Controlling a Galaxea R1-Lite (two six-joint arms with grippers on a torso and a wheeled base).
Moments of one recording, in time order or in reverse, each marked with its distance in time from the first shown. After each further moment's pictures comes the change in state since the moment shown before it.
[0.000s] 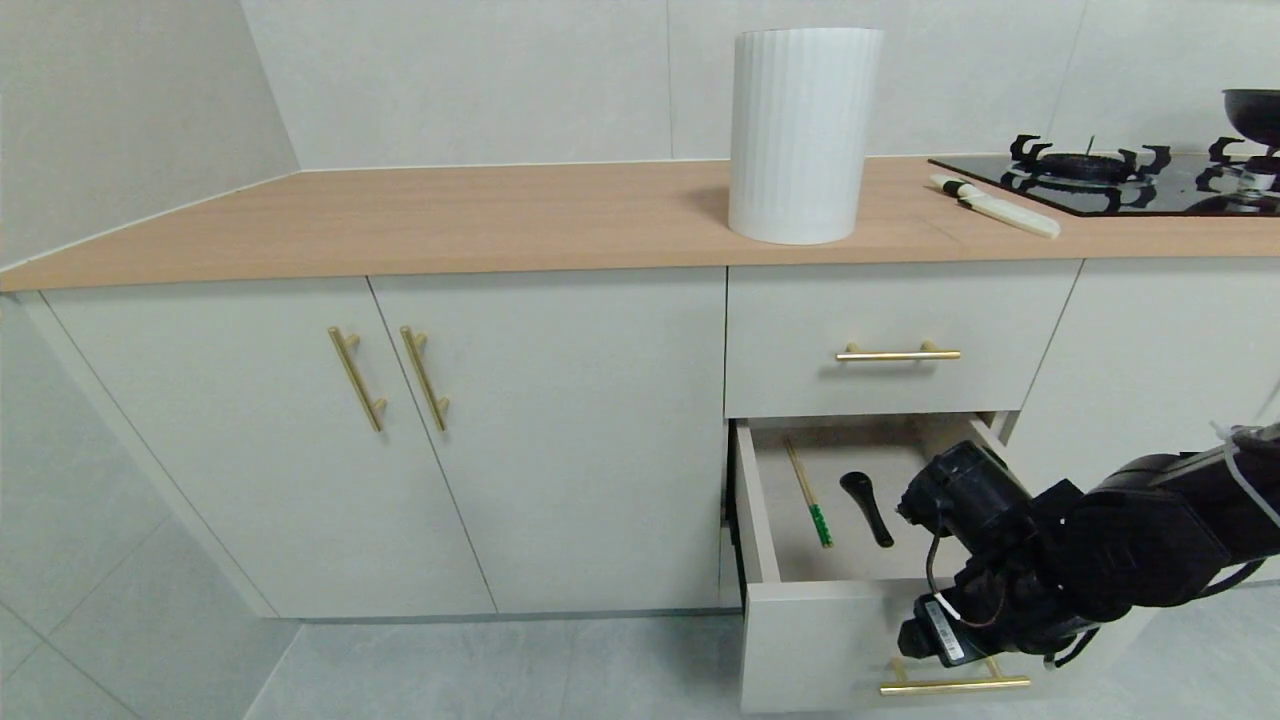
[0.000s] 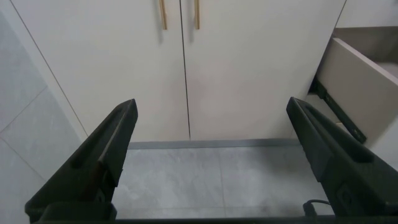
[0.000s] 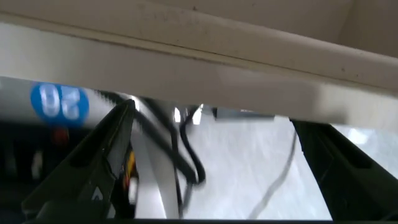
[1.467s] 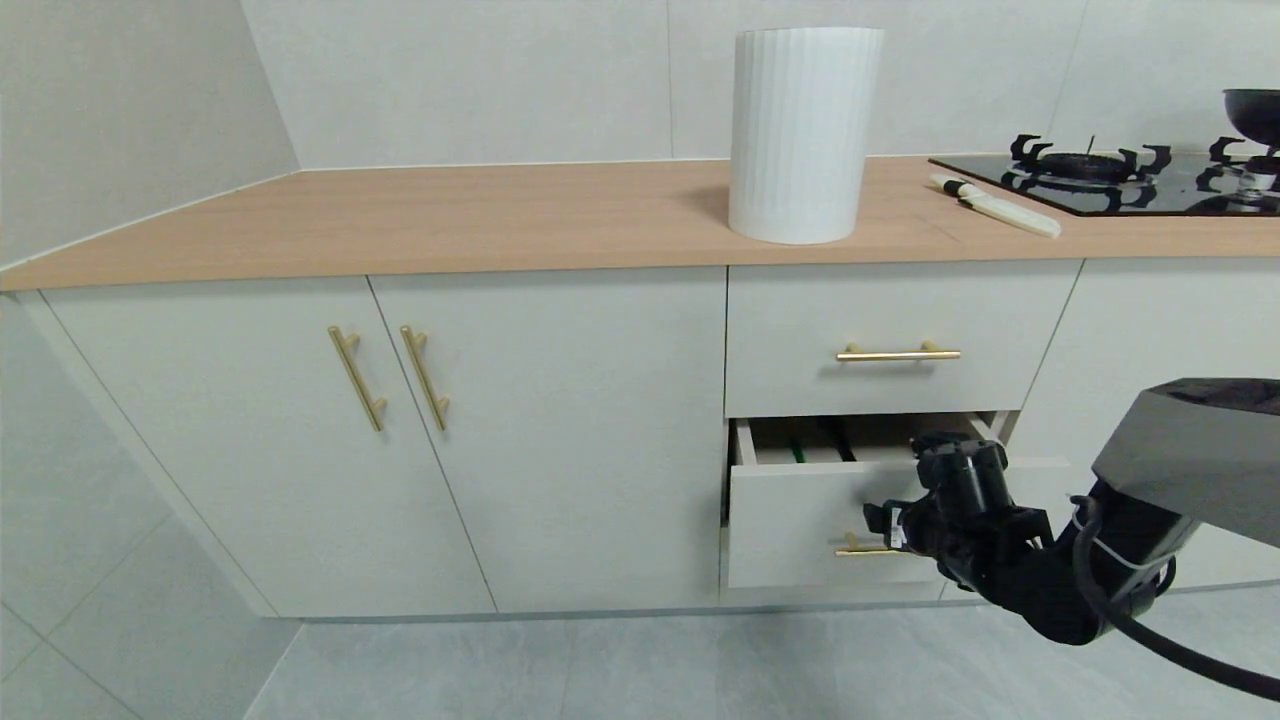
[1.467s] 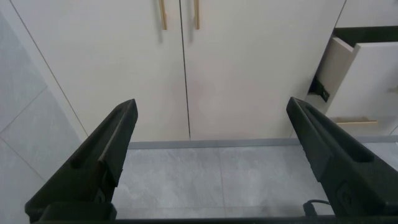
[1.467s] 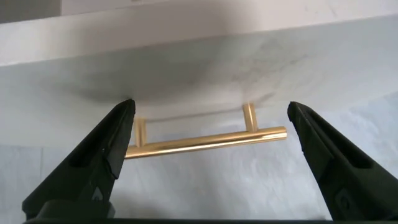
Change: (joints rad) left arm 0.000 0.000 0.000 0.000 0.000 0.000; right arm -0.158 0.336 0.110 -1.067 -0.117 0.036
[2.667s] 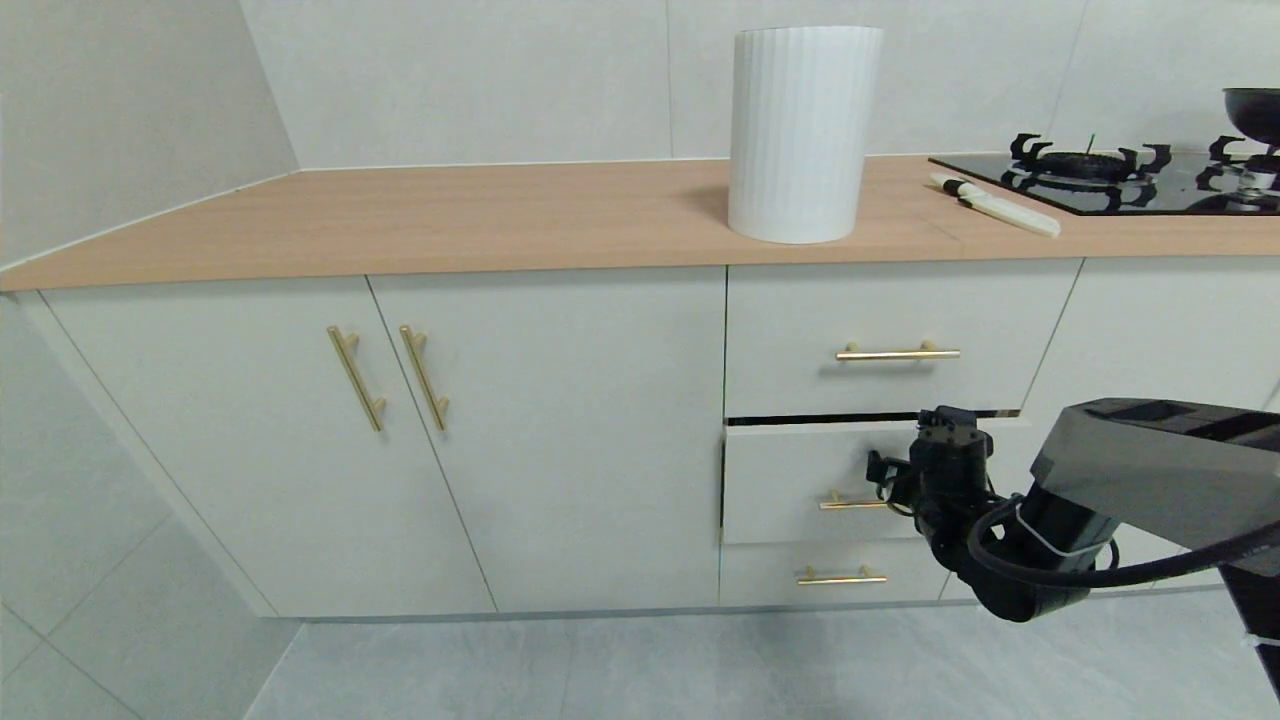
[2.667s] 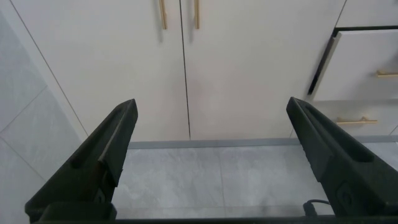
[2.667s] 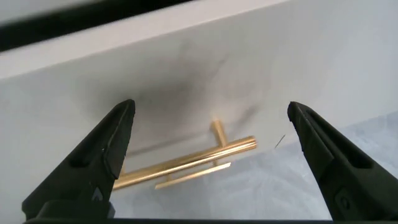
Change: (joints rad) left arm 0.000 0.000 0.000 0.000 0.000 0.000; right arm -0.059 0.193 -0.189 -0.271 -0.132 0.000
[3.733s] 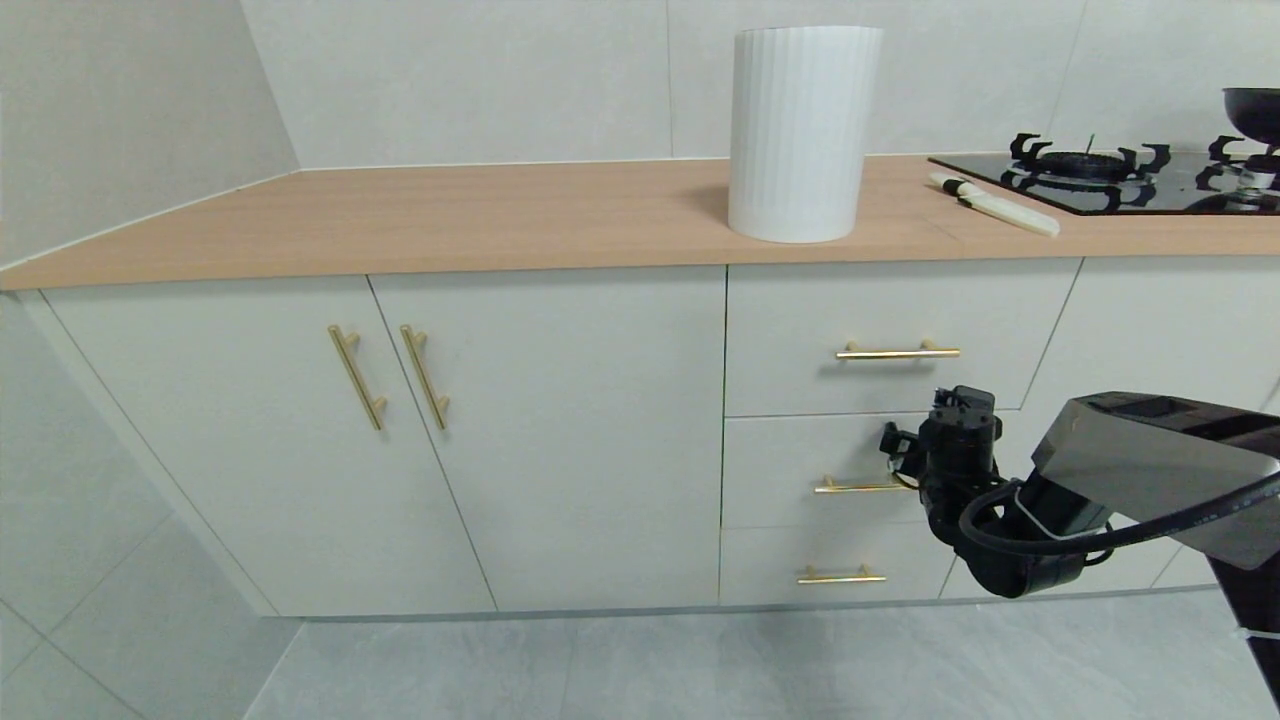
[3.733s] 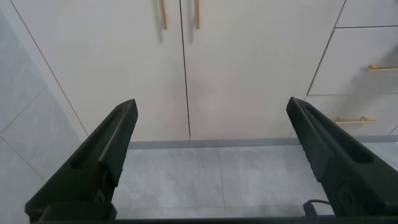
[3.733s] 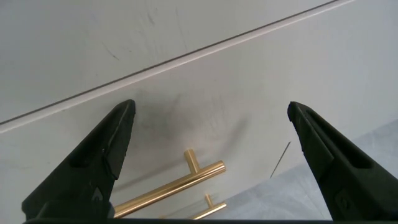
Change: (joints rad) left arm 0.000 0.000 0.000 0.000 0.000 0.000; right arm -0.046 0.033 -0.101 -0.036 -0.061 -0.001
